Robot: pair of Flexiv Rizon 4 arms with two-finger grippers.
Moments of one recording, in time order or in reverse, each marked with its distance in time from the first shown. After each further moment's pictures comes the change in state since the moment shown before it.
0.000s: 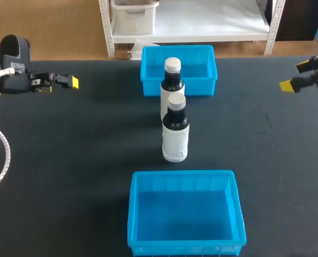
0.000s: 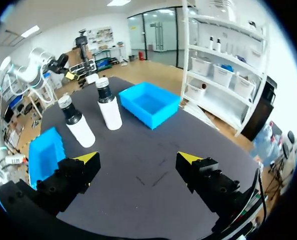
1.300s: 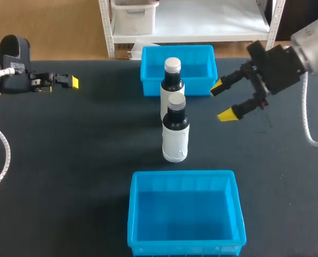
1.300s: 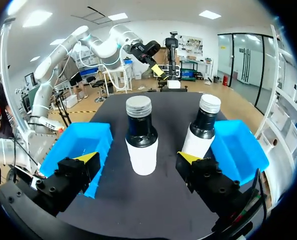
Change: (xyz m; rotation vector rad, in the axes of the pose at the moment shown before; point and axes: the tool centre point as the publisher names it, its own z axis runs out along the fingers) left arm 0.000 0.000 0.000 0.000 0.000 0.000; right arm -0.039 0.145 0.106 -0.596 -0.080 -0.422
